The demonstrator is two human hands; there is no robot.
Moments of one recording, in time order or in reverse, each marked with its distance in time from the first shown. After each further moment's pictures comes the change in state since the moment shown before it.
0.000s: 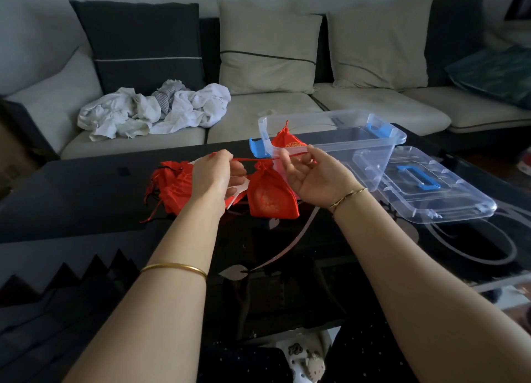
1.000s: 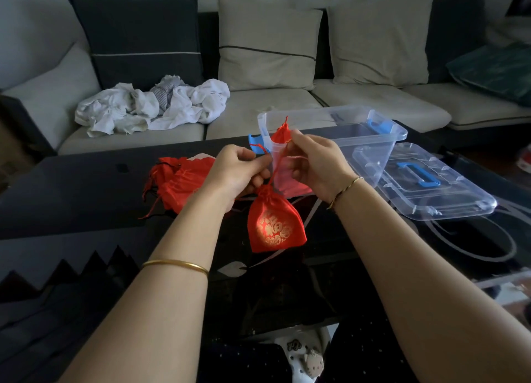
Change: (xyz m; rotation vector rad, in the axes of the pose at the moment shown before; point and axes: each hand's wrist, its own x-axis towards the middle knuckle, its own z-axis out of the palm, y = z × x) left_hand -0.002 -0.006 0.011 0.142 -0.341 0.261; right_hand -0.004 0.003 0.017 -0.574 0.080 -0.427
